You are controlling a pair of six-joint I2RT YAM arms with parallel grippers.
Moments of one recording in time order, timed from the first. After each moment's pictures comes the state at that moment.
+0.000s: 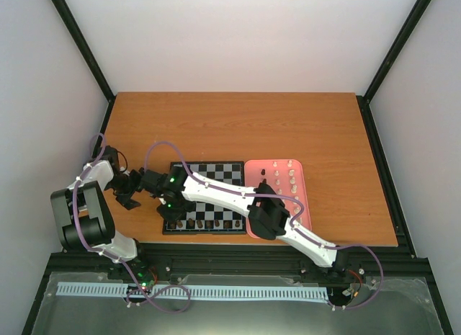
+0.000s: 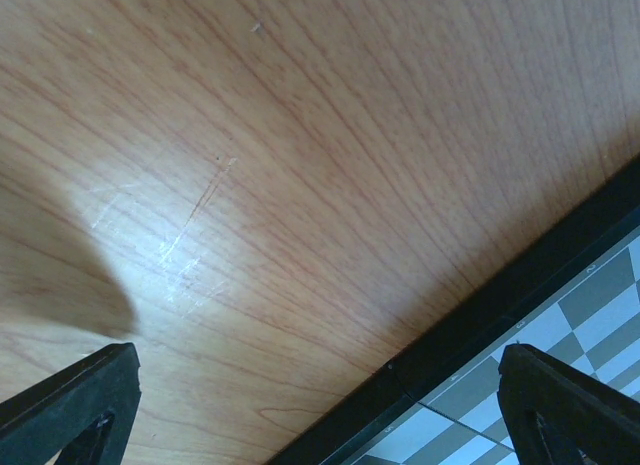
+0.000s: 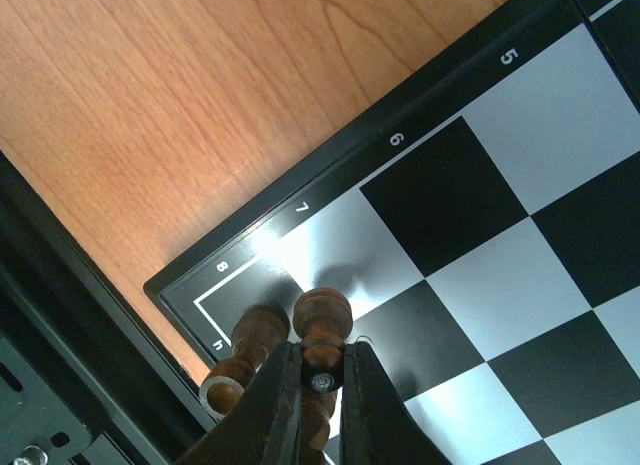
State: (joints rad) left arm 0.33 1.50 0.84 -0.83 0.39 -0.60; right arm 1.23 2.51 2.40 -1.24 -0.12 0.34
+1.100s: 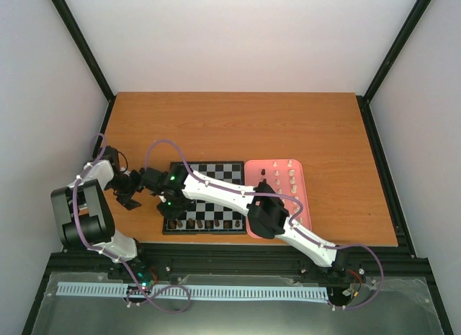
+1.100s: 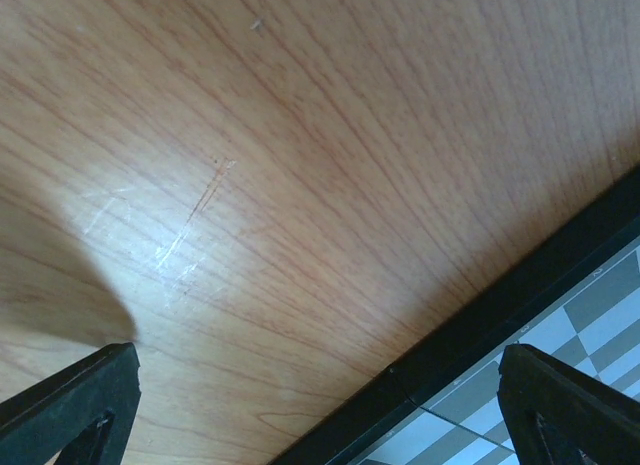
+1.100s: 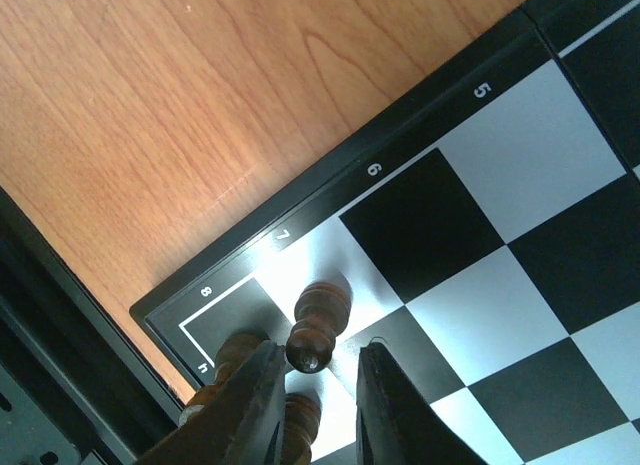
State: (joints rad) left arm 0.33 1.52 0.84 -0.83 0.40 -0.60; right arm 1.22 2.53 2.42 -1.23 -0.12 0.33
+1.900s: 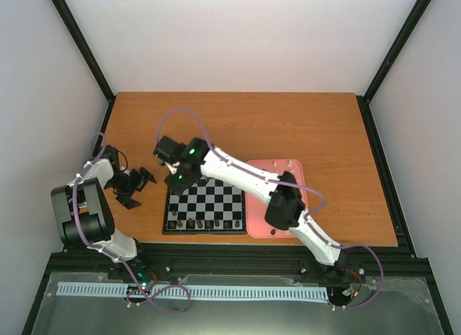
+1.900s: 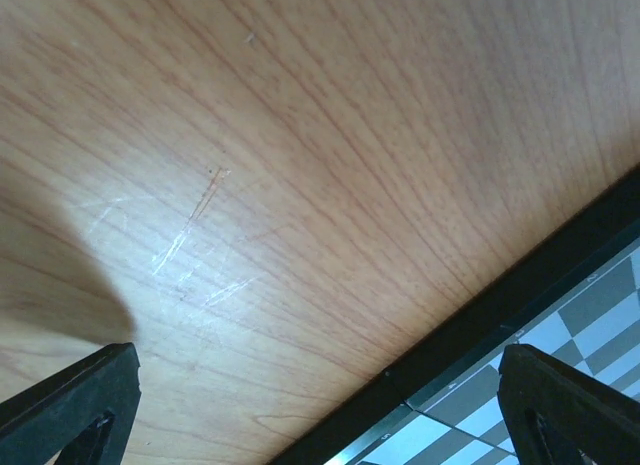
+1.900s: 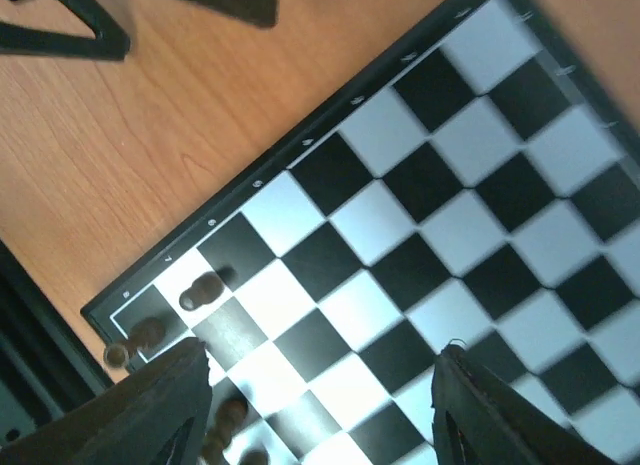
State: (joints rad) left arm 0.33 1.53 0.85 -0.83 0.40 -0.60; right arm 1.13 2.40 2.41 -1.24 -0.01 0.25
